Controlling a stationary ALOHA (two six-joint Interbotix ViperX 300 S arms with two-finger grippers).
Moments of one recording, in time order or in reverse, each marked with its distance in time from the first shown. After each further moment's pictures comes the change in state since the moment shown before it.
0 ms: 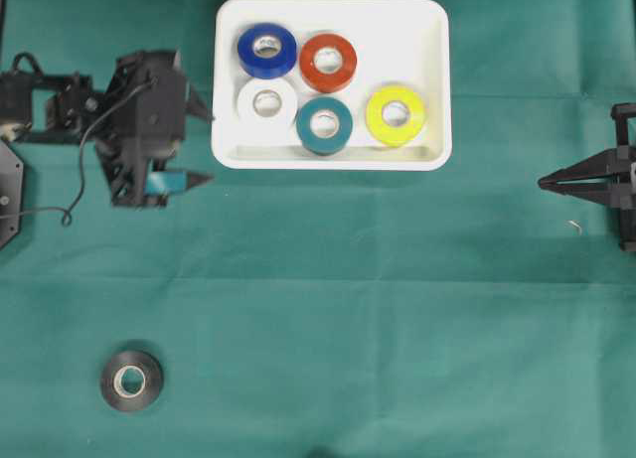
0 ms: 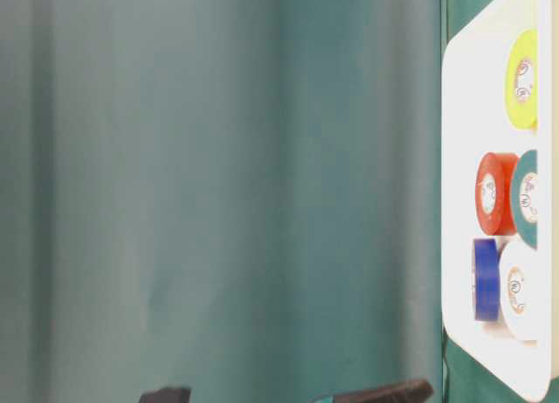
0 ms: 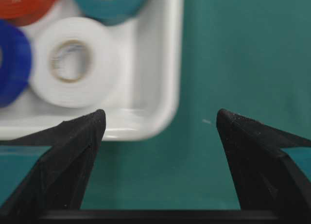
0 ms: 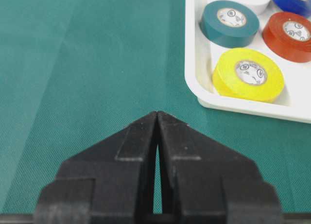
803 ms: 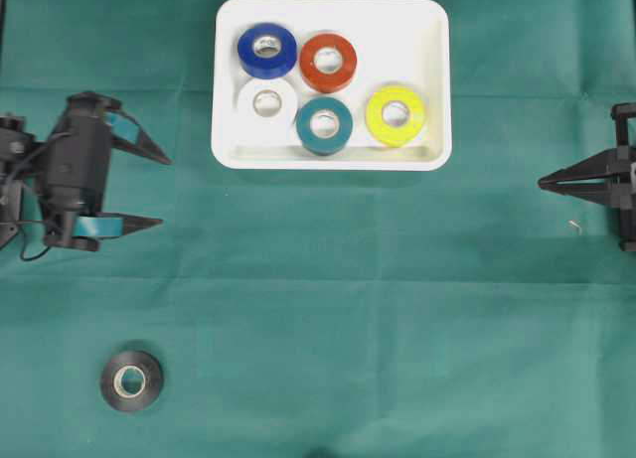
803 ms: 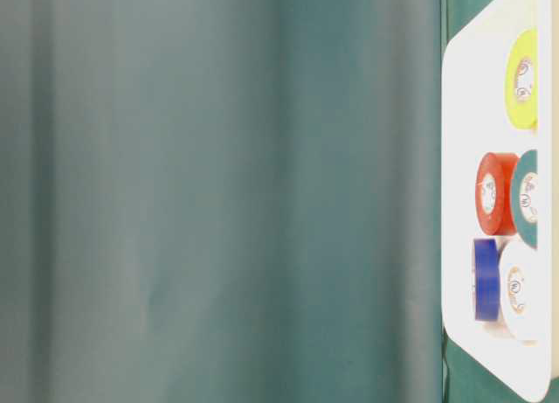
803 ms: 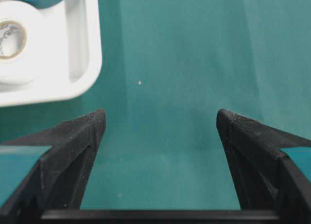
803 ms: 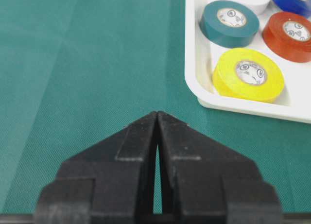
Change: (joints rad) left arm -0.121 -0.267 0.184 0.000 0.000 -0.048; right arm 0.002 0.000 0.000 0.000 0.000 0.000
